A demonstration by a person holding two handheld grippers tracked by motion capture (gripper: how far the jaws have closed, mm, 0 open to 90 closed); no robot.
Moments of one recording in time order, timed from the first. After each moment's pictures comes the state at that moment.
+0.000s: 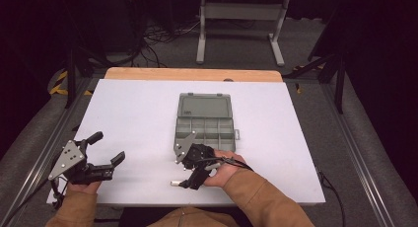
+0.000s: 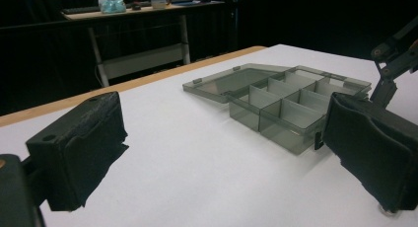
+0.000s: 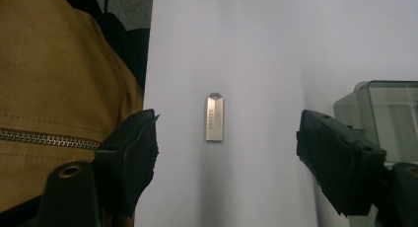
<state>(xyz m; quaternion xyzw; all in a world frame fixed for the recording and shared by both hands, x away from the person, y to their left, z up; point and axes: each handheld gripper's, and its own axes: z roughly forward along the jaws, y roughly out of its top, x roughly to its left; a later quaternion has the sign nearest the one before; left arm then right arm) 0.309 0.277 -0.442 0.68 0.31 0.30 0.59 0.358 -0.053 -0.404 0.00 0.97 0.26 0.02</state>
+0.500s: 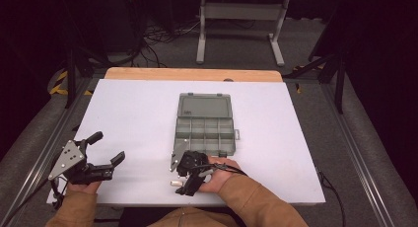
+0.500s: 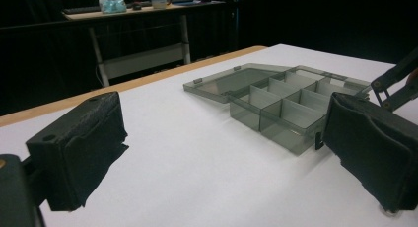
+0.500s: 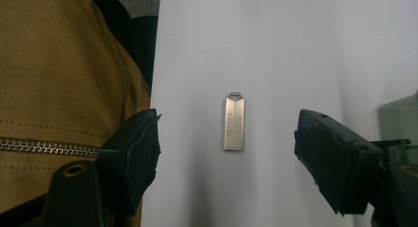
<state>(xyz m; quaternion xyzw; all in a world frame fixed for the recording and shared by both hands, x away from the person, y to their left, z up) 0.309 0.278 -0.442 0.69 0.31 0.30 0.59 0.350 -0.038 -0.427 0.00 0.97 0.23 0.00</state>
